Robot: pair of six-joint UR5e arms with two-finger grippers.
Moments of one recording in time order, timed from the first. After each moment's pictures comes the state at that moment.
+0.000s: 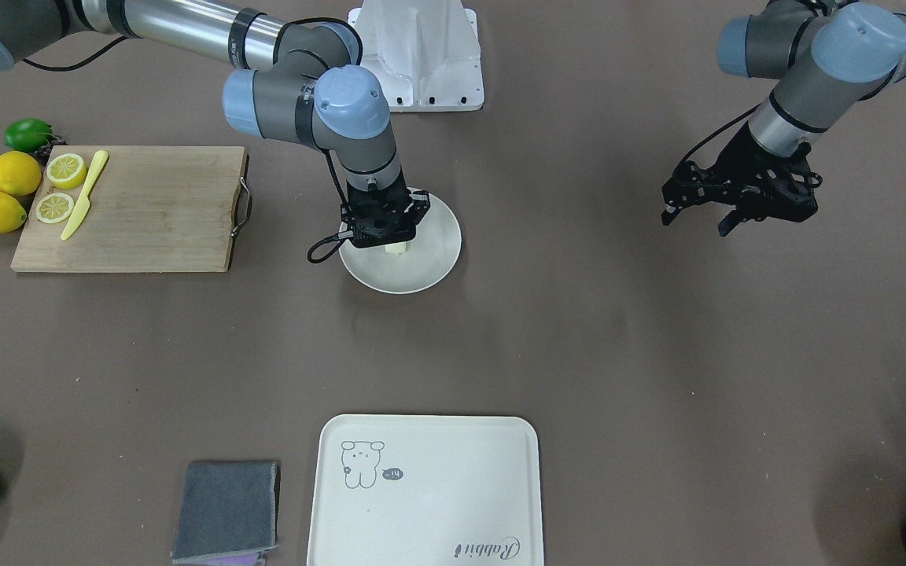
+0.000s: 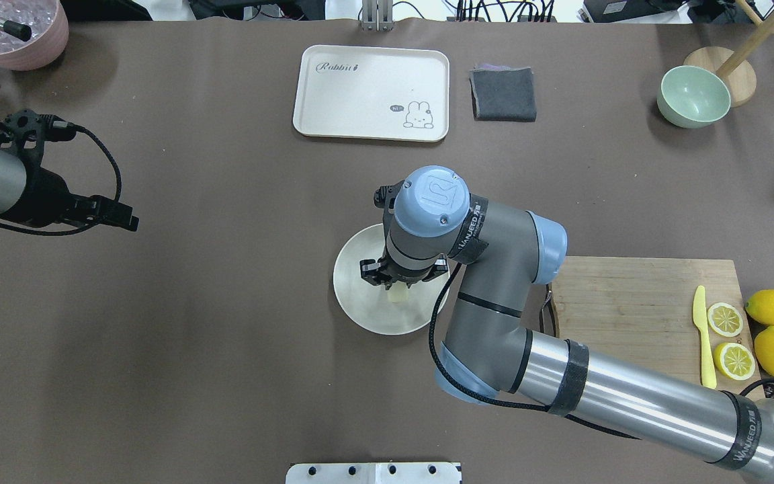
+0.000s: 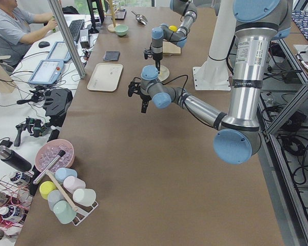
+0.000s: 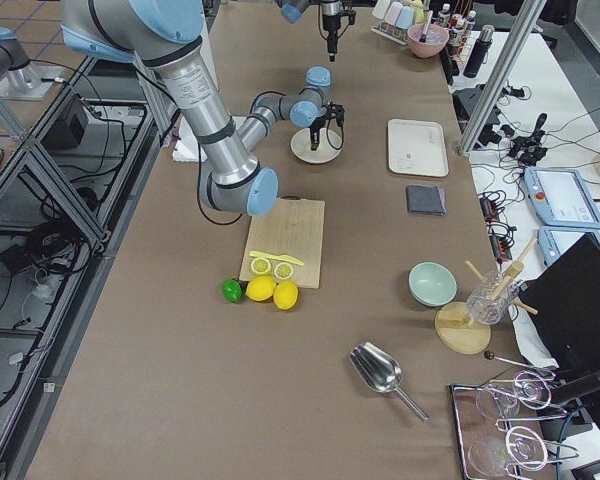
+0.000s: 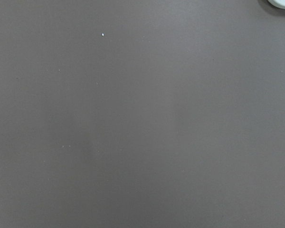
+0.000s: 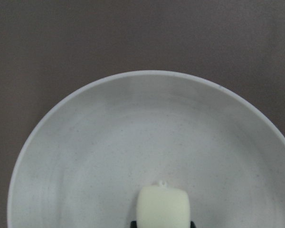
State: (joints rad) left arm -0.87 -1.65 -1.91 -2.03 -2.13 -0.92; right arm 0.47 -0.85 1.52 -1.42 1.93 1.16
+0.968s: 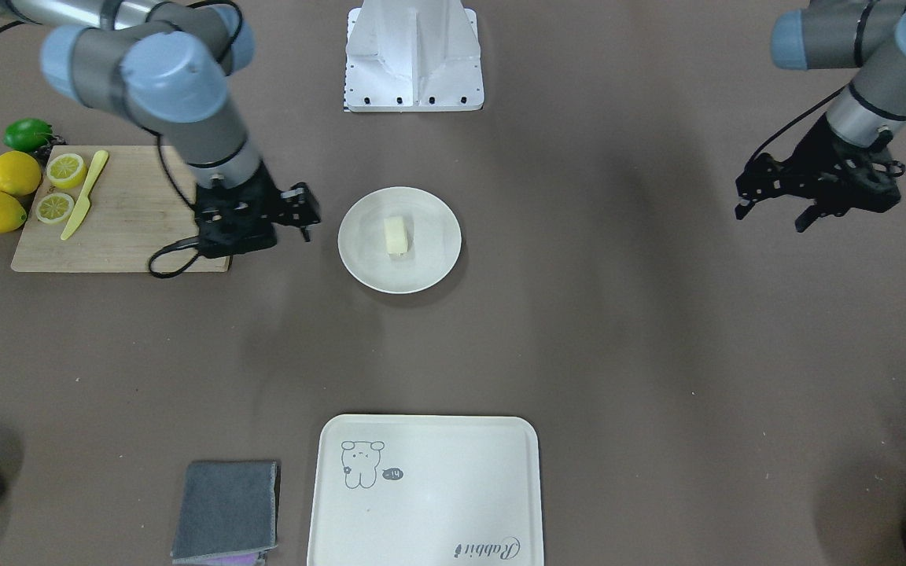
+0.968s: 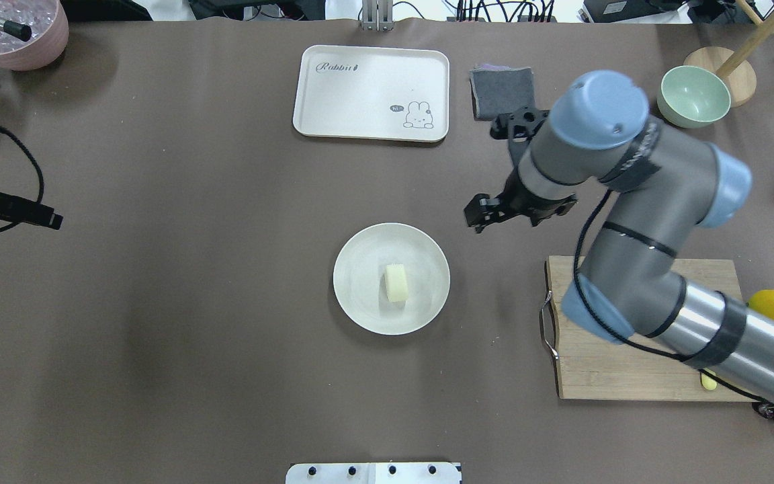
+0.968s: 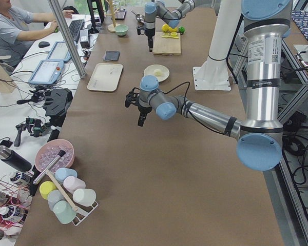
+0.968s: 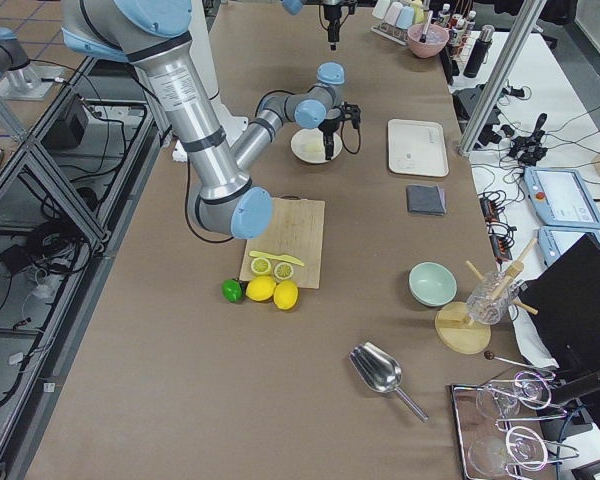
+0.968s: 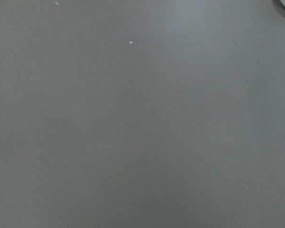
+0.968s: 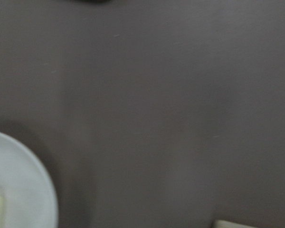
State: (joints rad) left arm -1.05 -1.48 -1.90 -2.02 -2.18 -0.56; right arm 0.78 -1.16 1.83 -1.56 2.09 0.80
